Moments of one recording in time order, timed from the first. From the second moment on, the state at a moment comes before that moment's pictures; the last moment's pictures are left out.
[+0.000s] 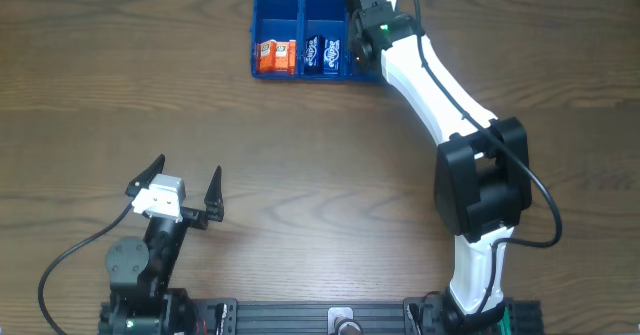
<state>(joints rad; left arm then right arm) -0.04 0.01 0.02 -0.10 0.21 0.01 0.37 2.09 1.74 -0.55 0.39 0.33</state>
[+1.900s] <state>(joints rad) -0.03 0.01 0.02 -0.10 0.21 0.01 -0.03 0.51 0.38 -0.01 0.05 0.06</state>
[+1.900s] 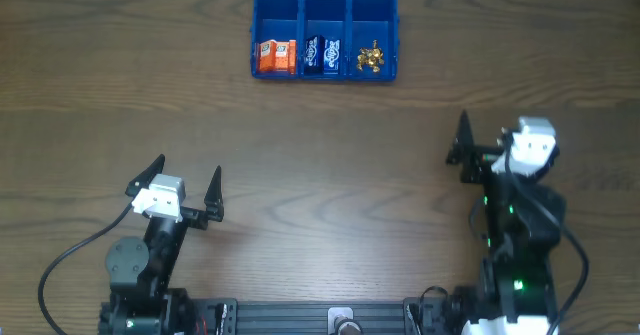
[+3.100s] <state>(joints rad) -0.03 0.01 0.02 -0.10 0.21 0.01 -0.04 0.01 0.01 -0.08 -0.03 0.06</state>
